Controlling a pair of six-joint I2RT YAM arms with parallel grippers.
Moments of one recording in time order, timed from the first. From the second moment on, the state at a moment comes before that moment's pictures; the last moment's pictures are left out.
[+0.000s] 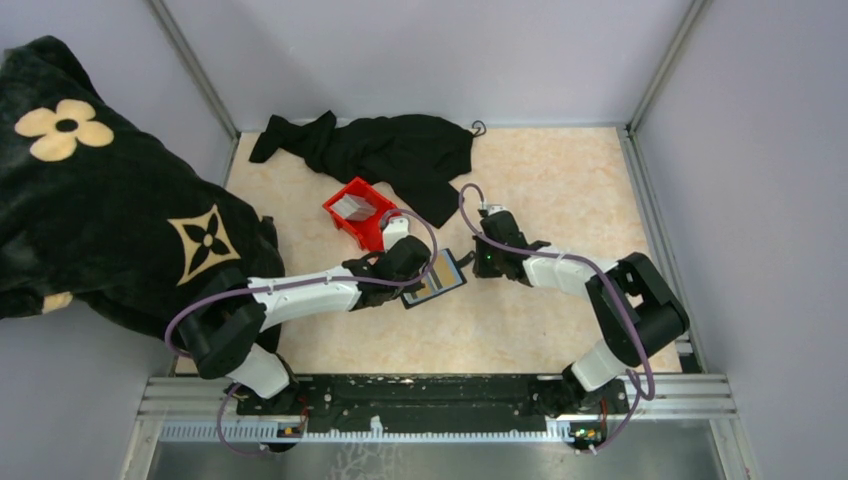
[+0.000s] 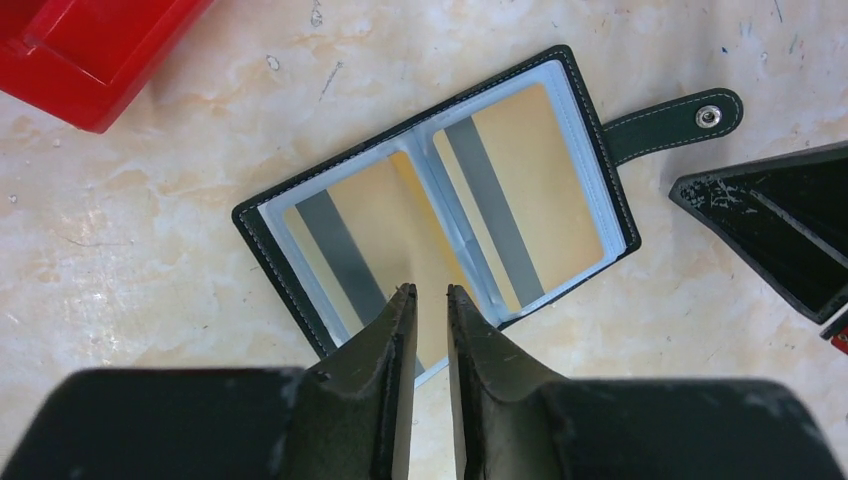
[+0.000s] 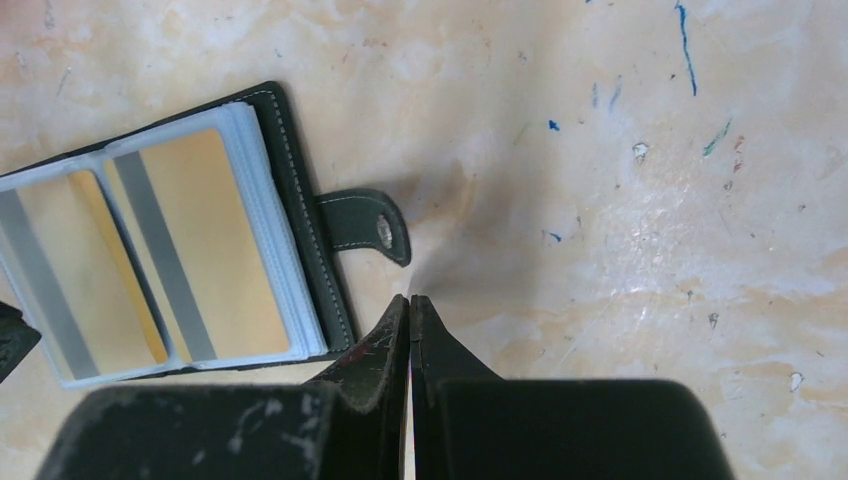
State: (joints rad) left arm -0.95 1.55 0.85 -0.16 -0.45 -0.86; right arm 0.55 1.55 0.74 -0.07 0.00 0.44
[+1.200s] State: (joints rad) left arm -0.95 1.69 0.94 -0.14 -0.43 -0.82; right arm 0.61 1.65 0.87 -0.10 0.03 0.43
